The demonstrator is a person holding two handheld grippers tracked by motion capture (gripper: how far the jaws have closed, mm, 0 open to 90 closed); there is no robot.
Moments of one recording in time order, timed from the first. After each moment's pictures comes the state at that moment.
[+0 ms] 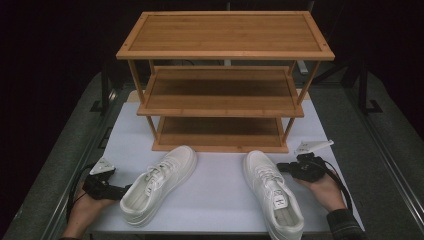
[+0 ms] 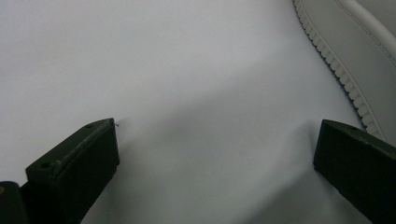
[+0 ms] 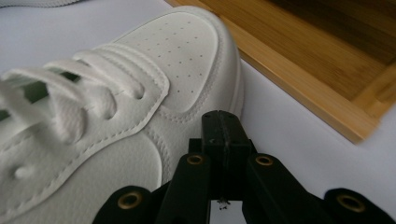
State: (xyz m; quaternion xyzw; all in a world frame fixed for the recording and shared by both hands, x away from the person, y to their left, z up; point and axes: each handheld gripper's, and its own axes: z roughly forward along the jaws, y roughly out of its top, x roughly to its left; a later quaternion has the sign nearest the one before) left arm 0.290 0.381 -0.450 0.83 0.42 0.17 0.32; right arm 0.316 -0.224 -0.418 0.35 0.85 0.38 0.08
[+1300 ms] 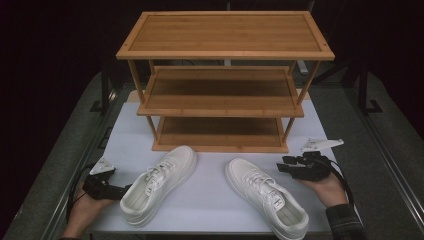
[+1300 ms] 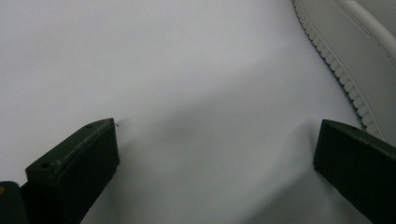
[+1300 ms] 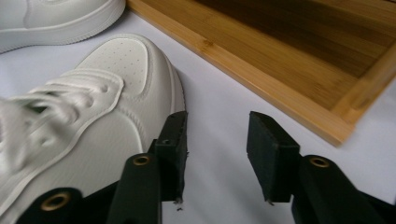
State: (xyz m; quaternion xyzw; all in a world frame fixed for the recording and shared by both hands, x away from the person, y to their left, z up) left arm 0.290 0.381 -0.450 0.83 0.42 0.17 0.32; right arm 0.304 -0.238 -0.403 0.38 0.82 0.42 0.09
